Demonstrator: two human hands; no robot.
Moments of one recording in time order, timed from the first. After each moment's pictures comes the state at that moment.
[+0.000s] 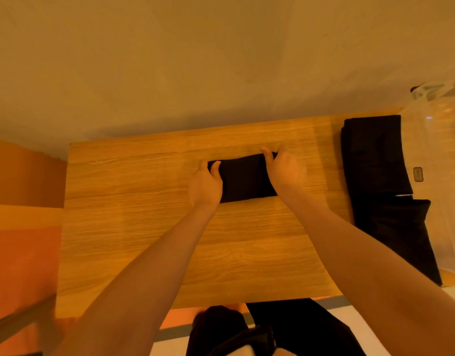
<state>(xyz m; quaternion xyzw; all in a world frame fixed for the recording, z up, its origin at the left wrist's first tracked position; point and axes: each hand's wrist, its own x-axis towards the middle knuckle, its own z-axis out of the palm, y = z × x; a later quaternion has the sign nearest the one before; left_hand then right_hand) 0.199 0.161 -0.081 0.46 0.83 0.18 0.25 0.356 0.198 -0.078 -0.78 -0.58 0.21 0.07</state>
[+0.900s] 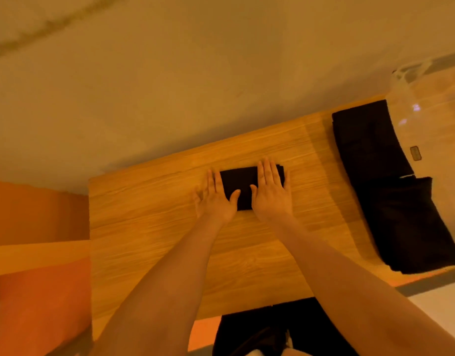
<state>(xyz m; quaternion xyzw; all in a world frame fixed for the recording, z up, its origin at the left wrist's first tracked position) 0.195 0.151 -0.079 0.62 0.73 -0.17 0.26 0.330 0.138 -0.104 -0.70 -0.69 0.16 0.00</state>
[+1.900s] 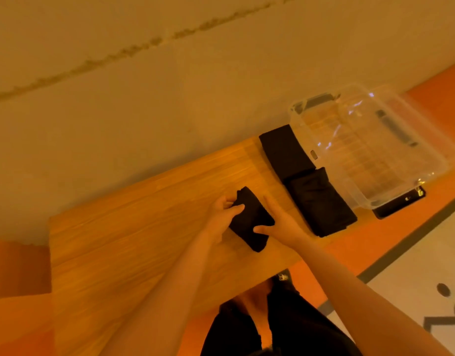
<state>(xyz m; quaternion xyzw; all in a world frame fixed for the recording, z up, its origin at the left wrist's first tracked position) 0.272 0.087 0.010 0.40 0.59 0.20 0.67 0.425 0.024 -0.007 -0.70 -0.47 0.50 0.21</state>
